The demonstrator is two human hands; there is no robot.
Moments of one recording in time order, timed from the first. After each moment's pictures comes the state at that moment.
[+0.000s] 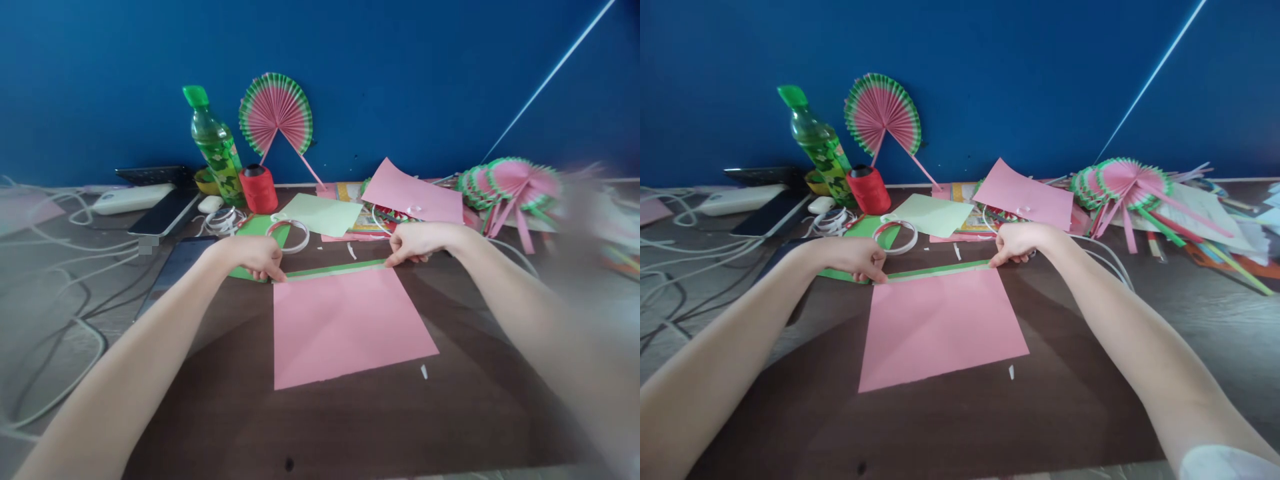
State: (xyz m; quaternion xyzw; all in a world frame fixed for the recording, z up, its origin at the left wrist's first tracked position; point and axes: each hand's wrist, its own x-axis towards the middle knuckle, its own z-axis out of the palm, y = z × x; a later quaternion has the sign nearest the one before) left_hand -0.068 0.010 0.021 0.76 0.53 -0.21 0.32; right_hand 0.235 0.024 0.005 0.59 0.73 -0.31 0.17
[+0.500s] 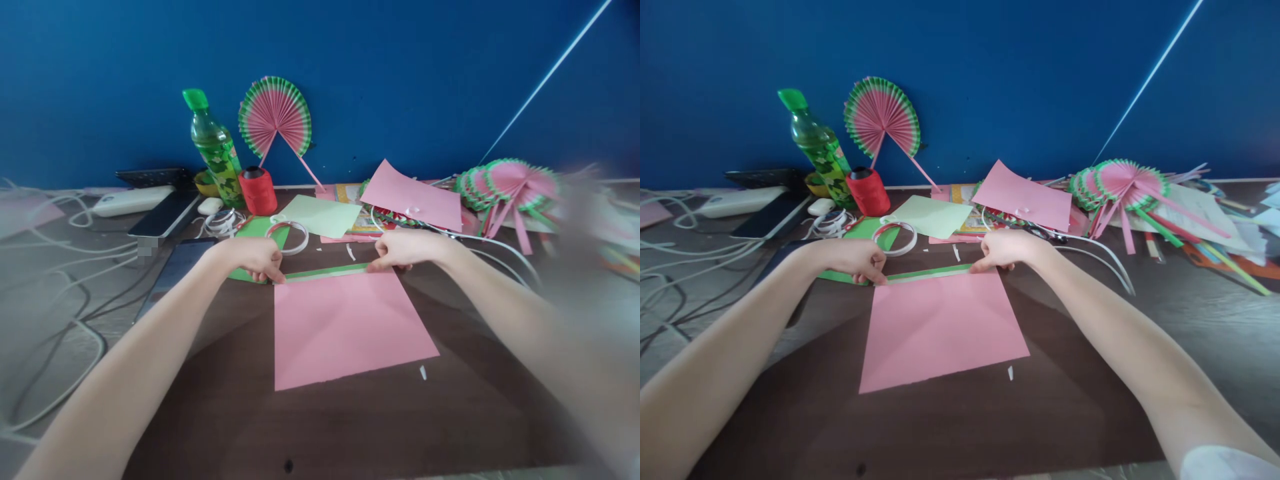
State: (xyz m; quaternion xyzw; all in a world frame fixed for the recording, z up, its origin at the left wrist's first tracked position) left_hand -0.069 0.011 0.019 0.76 0.52 -0.21 0.32; right_hand 0.211 0.007 0.011 0.58 0.76 -0.25 0.16
